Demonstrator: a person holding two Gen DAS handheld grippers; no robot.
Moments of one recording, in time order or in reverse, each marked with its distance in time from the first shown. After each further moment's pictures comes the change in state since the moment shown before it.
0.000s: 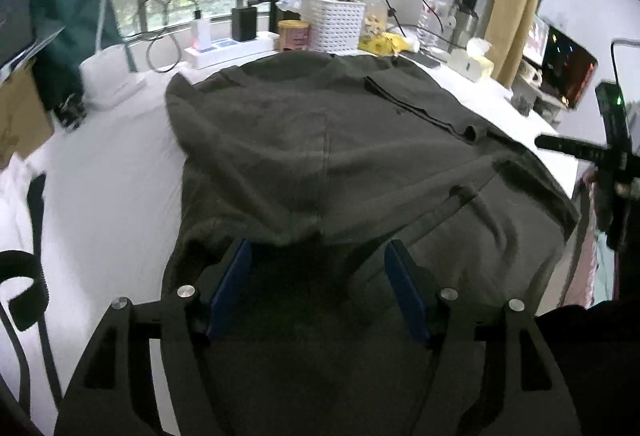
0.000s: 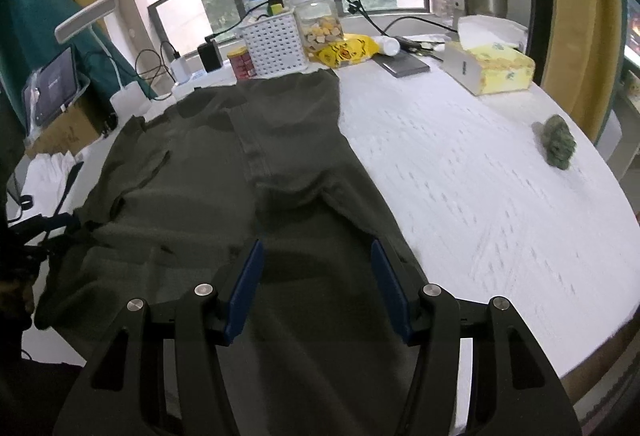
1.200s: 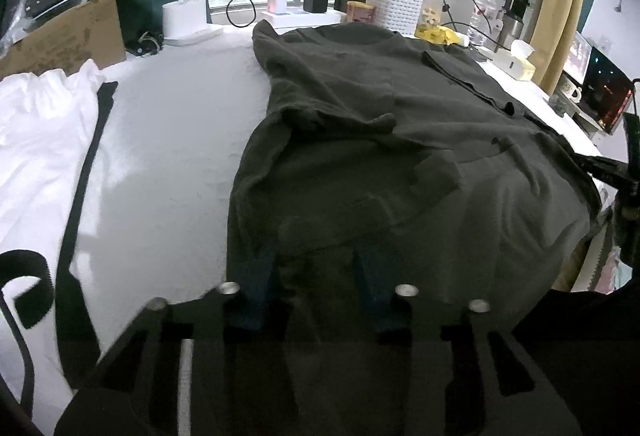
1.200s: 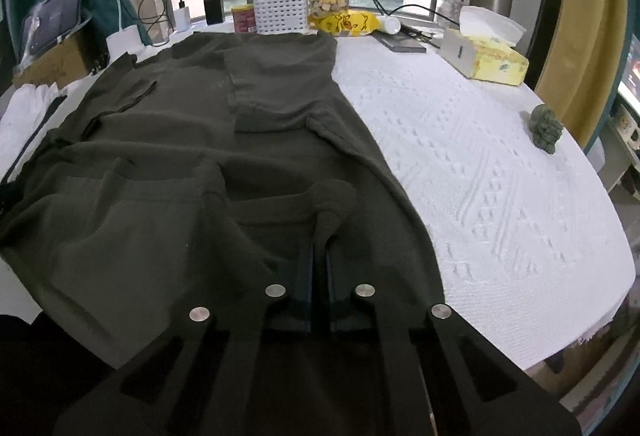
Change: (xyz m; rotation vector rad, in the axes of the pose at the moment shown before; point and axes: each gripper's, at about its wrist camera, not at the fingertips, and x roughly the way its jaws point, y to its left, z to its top) left arm -0.026 0.024 -0.072 -0.117 0.004 0.152; right arm 0.007 0.006 -0.043 -0.150 0.007 -0.102
